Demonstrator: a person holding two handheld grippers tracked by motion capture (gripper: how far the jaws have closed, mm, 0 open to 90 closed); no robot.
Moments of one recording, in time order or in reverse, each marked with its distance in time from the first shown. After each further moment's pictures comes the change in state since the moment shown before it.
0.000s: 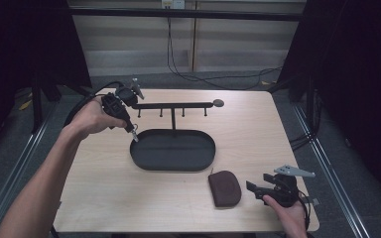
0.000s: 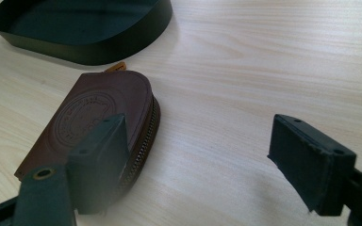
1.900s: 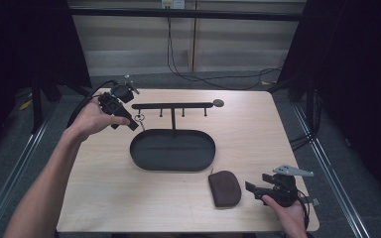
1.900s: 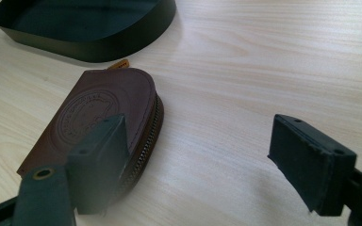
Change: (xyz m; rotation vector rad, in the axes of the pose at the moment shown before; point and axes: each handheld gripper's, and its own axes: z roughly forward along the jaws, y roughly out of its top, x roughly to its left) left arm 0.014 -0.010 0.010 -0.169 0.003 -0.104; right arm 0.001 0.001 0.002 0.012 0.010 -0.006
